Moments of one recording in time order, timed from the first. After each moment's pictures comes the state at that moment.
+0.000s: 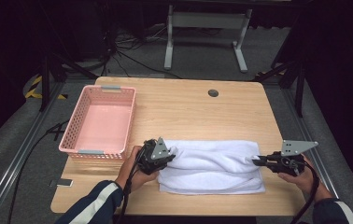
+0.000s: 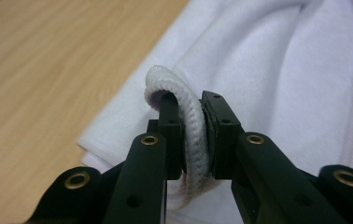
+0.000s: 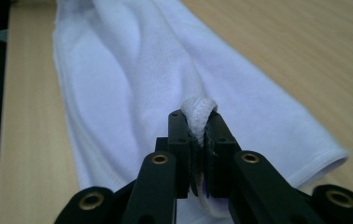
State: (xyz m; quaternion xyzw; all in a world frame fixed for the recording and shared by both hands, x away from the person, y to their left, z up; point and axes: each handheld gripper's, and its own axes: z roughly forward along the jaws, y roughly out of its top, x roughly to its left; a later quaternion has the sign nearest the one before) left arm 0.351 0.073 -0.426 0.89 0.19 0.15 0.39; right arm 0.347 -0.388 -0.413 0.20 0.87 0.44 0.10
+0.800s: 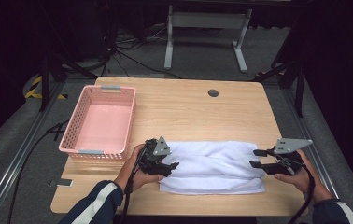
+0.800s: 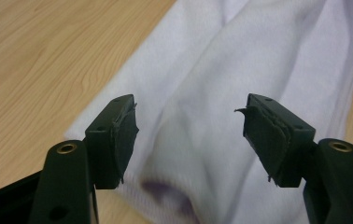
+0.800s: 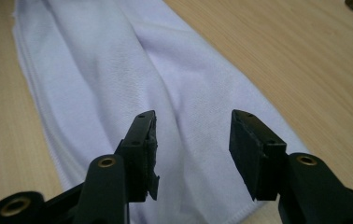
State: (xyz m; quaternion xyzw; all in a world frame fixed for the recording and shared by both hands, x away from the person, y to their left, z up) left arm 0.371 0.058 -0.418 0.89 0.22 0.12 0.37; right arm 0.352 -0.358 -0.396 0.25 0.88 0.38 0.13
